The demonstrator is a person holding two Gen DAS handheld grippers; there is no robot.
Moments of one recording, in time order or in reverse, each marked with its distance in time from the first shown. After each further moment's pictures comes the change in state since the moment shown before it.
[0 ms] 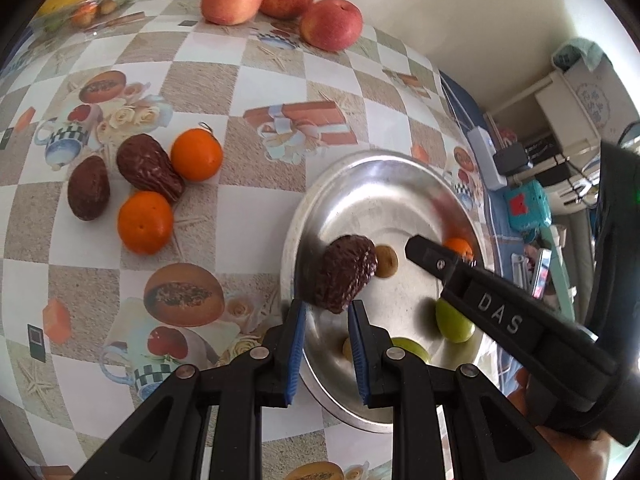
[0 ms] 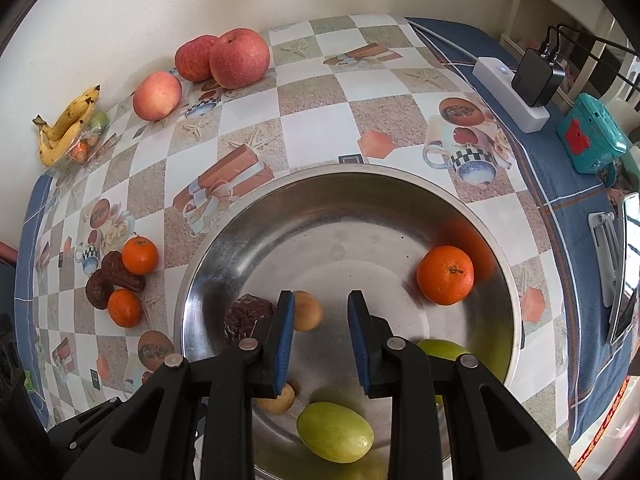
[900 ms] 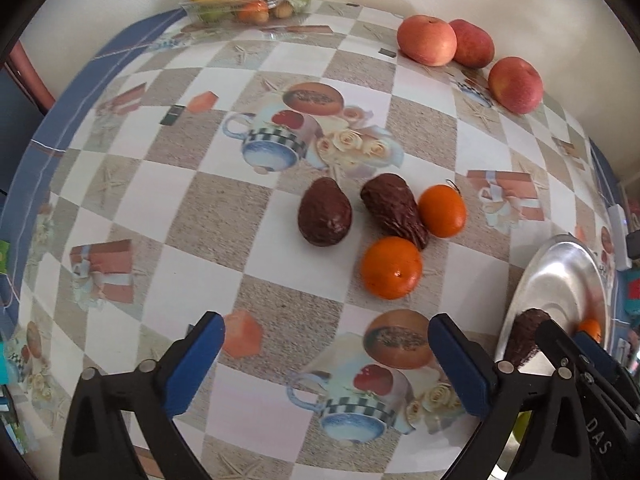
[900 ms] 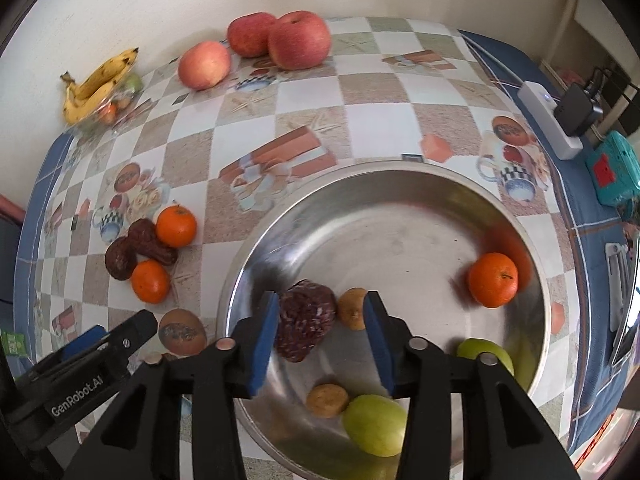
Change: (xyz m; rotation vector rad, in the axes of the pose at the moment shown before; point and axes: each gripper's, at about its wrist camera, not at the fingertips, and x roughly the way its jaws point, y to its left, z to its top) left arm -0.031 0.080 0.004 -0.209 -0.112 0.479; right arm 0.005 0.043 -0.009 -0.142 0.019 0.015
